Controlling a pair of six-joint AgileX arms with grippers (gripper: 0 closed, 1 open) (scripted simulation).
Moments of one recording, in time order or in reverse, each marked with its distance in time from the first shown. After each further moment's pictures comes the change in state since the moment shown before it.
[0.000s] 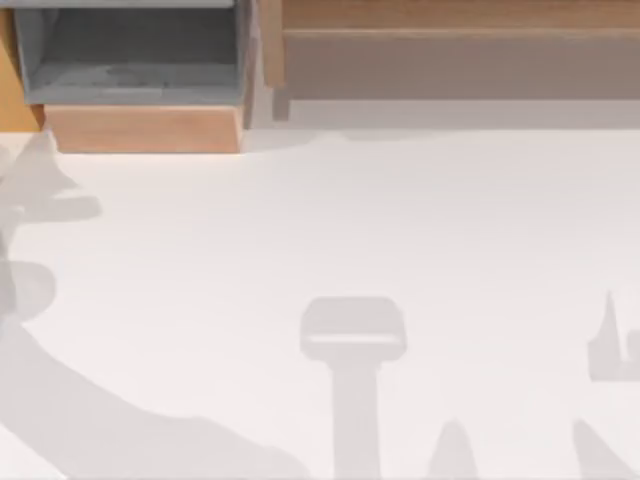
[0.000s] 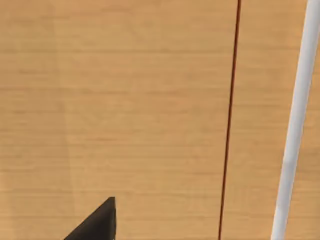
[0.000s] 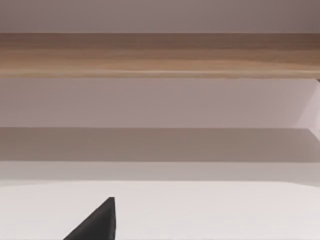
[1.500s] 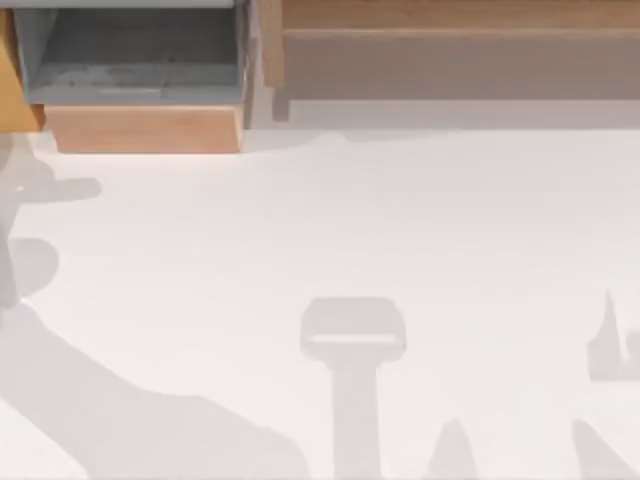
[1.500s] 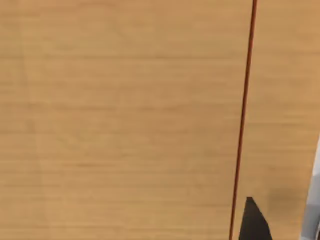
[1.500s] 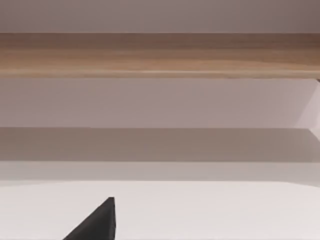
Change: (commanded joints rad) left arm -0.026 0.054 0.115 -0.060 -0.025 -0.001; right arm 0.000 0.000 0.000 0.000 0.000 0.000
